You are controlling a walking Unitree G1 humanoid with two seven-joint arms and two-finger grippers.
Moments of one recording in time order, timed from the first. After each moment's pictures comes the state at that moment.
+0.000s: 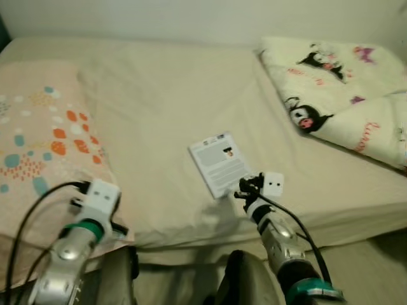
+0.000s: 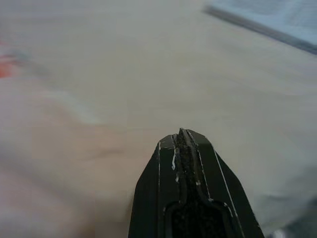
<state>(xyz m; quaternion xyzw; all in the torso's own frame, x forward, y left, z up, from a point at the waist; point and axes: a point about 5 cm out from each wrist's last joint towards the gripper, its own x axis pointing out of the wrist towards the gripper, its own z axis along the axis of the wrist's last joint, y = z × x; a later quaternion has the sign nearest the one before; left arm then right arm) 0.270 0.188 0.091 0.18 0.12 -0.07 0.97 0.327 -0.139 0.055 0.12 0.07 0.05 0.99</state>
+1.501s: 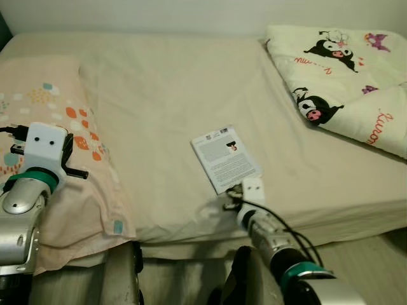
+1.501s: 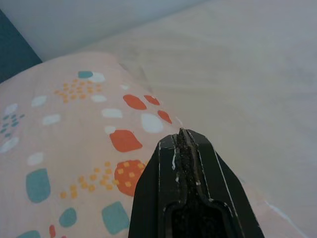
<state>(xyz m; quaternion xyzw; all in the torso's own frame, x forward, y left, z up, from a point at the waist) 0.299 0.267 0.210 0.17 -0.02 0.06 0.98 0.338 -0.107 0.038 0.00 0.24 0.09 0.97</state>
